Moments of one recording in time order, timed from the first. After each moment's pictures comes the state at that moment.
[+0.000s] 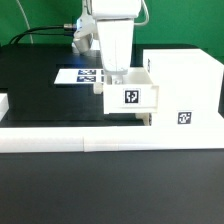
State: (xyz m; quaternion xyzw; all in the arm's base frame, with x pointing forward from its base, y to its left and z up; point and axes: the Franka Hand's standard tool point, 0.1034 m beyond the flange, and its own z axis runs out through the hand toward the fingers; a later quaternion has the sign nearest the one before) arm 0.540 0.003 0.057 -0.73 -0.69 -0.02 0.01
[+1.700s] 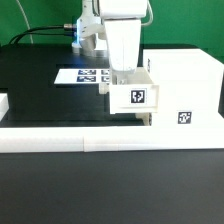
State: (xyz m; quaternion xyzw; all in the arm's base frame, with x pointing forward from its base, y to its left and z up) arm 0.540 0.013 0.057 -0.73 -0.69 -0.02 0.00
